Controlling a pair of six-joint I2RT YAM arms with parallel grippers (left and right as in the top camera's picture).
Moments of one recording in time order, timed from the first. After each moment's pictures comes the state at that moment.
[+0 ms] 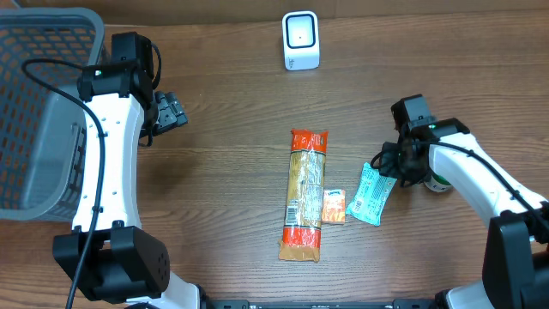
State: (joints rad) left arm 0.11 1.74 1.70 -1.32 -0.27 -0.41; right arm 0.24 1.68 1.07 -0.82 -0.04 0.45
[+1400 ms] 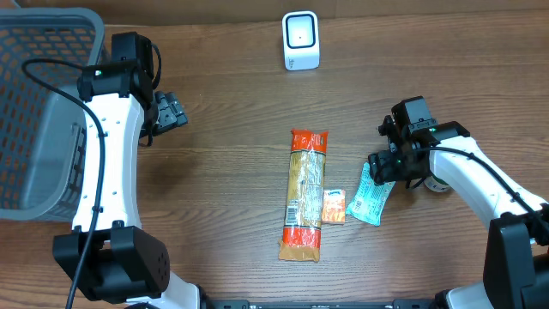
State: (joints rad) left arm 0.11 1.74 1.70 -1.32 -0.27 -0.41; right arm 0.24 1.67 1.04 -0.78 -0.08 0.04
